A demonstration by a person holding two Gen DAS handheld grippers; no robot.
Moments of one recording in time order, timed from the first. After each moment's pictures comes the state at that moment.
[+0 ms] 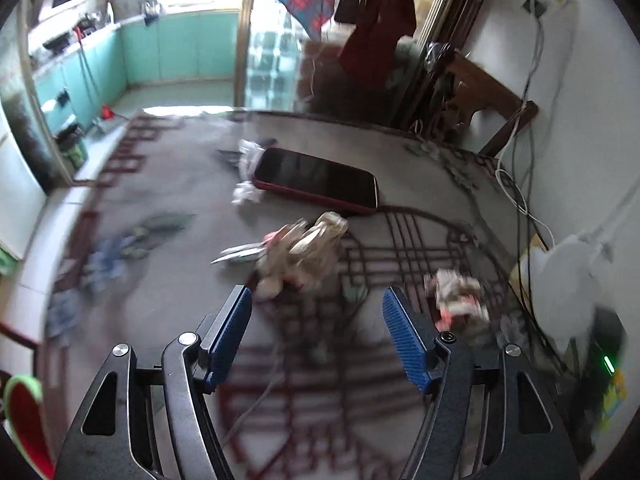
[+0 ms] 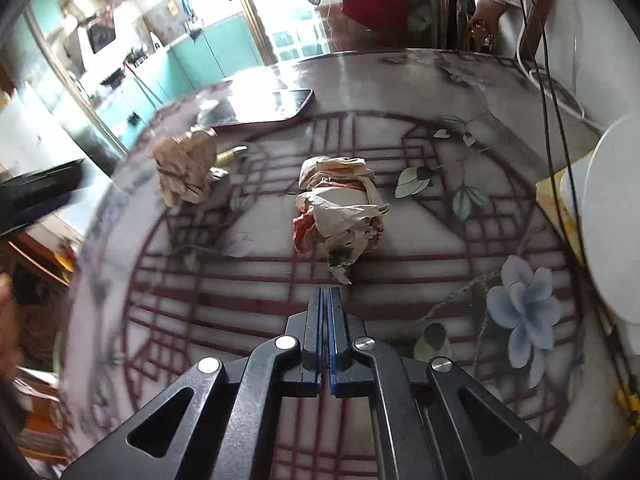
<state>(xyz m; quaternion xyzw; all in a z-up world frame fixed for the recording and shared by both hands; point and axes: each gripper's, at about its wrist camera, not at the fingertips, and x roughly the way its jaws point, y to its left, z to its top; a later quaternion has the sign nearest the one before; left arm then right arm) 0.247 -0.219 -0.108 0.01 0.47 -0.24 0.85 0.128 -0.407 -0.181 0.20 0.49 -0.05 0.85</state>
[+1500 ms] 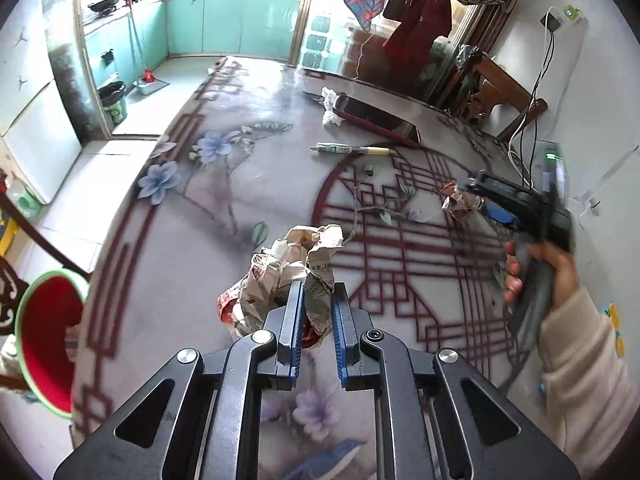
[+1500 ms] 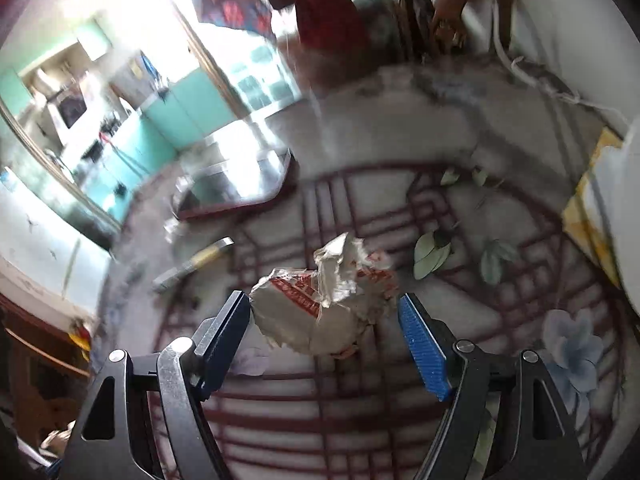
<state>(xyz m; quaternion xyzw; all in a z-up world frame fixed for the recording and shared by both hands) 0.114 -0.082 -0.096 -0.02 0.50 -0.18 0.85 0.201 -0.425 -0.198 0.28 0.46 -0.11 0.83</state>
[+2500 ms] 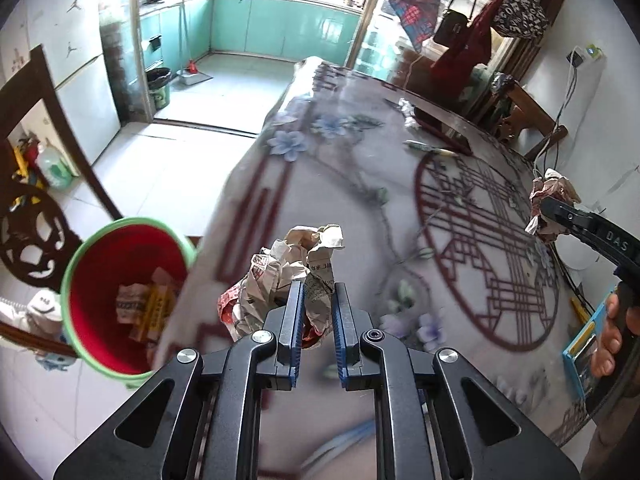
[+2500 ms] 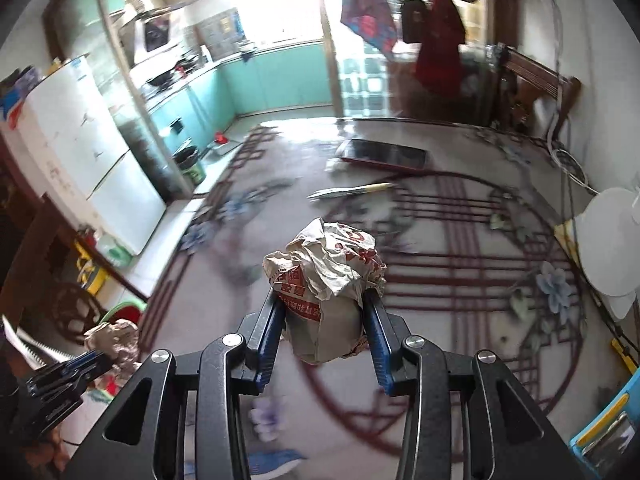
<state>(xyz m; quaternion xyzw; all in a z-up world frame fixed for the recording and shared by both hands) 0.072 0.067 -0.103 -0.05 0.49 -0.14 0.86 0.074 -0.192 -0.062 0.12 0.44 -0.02 0.89</state>
